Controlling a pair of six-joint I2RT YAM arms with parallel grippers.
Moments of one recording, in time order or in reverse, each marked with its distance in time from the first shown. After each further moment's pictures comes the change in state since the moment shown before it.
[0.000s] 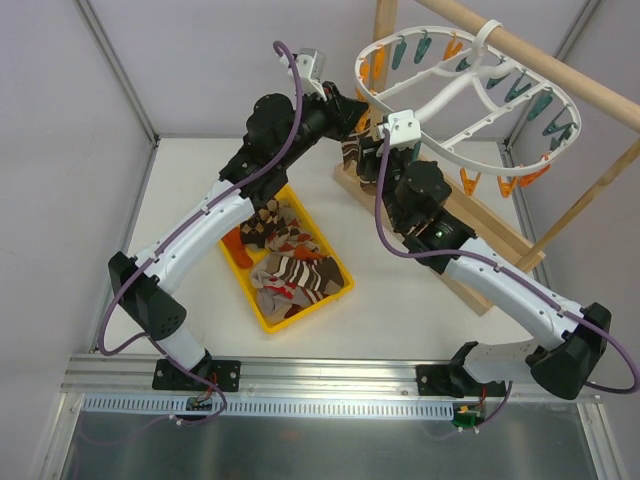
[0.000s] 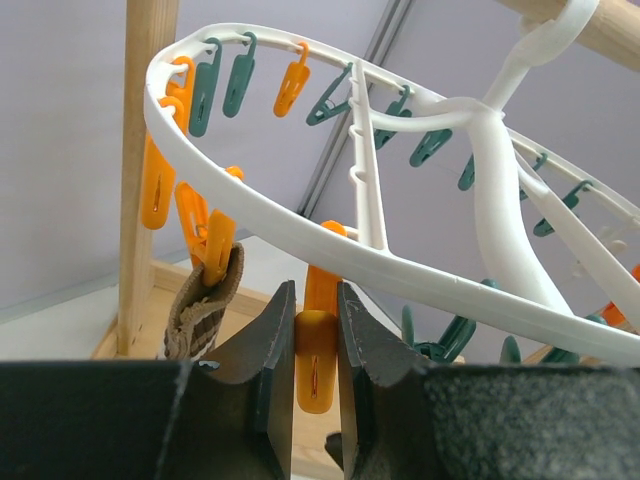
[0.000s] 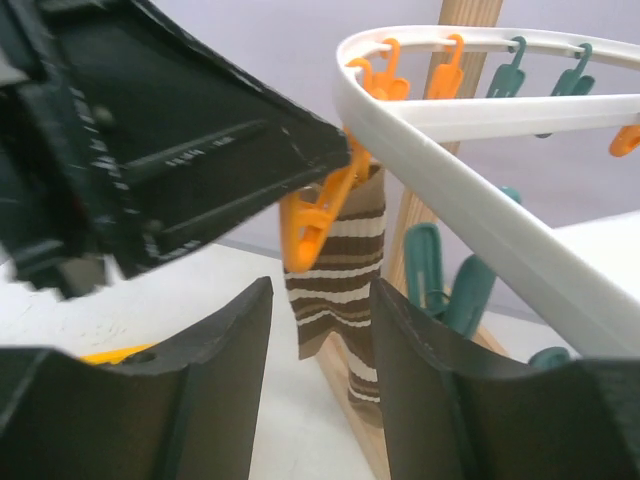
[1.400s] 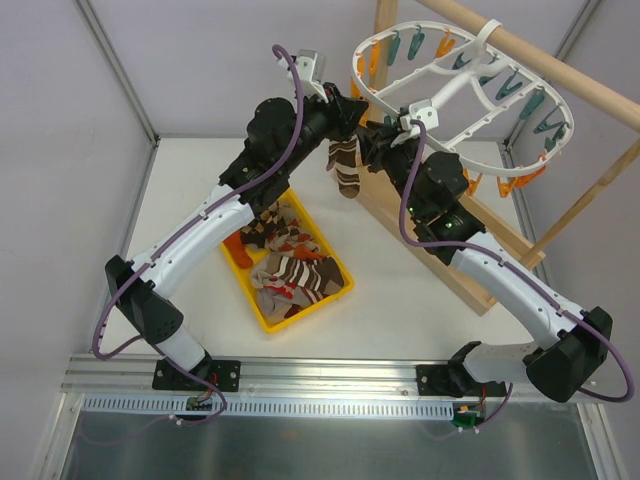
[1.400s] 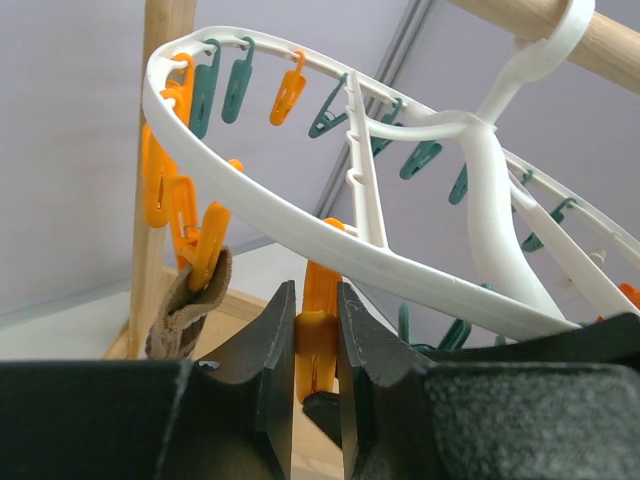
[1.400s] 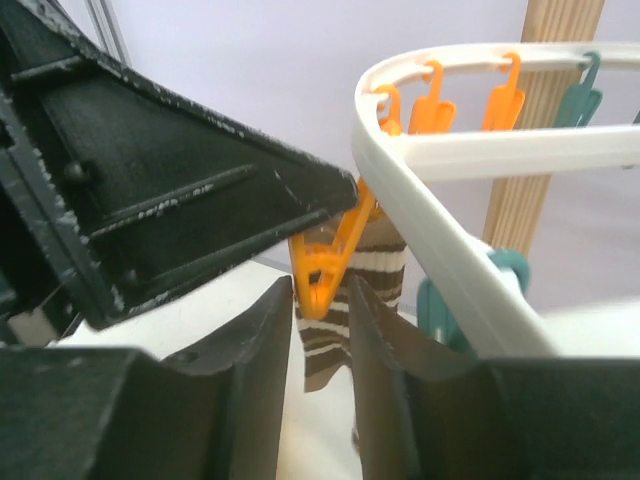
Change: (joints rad) left arm -0.049 -0.028 -0.007 -0.001 -0.100 0.026; right arm -0.164 -0.016 -0.053 0.108 -0.362 0.171
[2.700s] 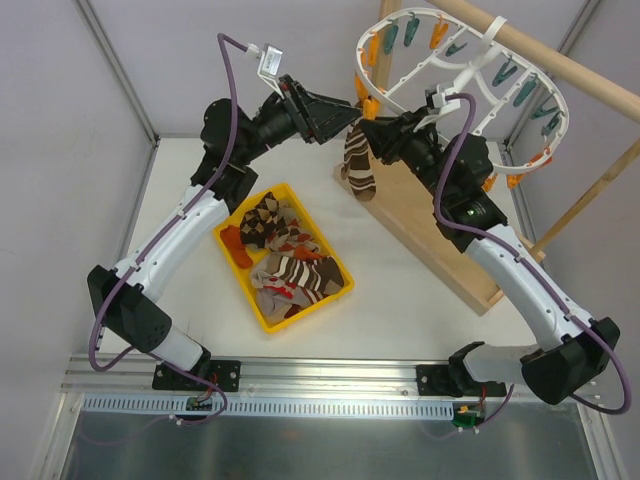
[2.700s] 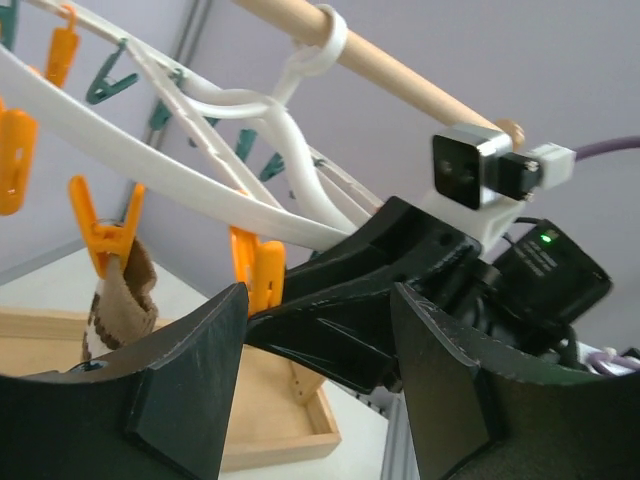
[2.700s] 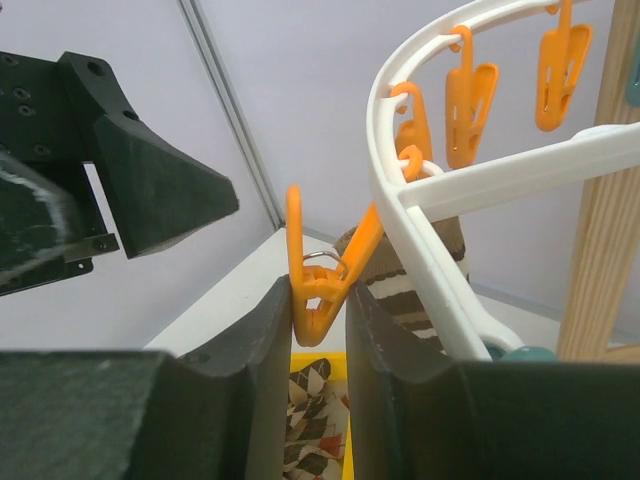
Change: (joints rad) left arm 0.197 -0.089 -0.164 0.290 0.582 -0.383; right arm -0.141 -0.001 0.095 -0.130 -0.306 0.256
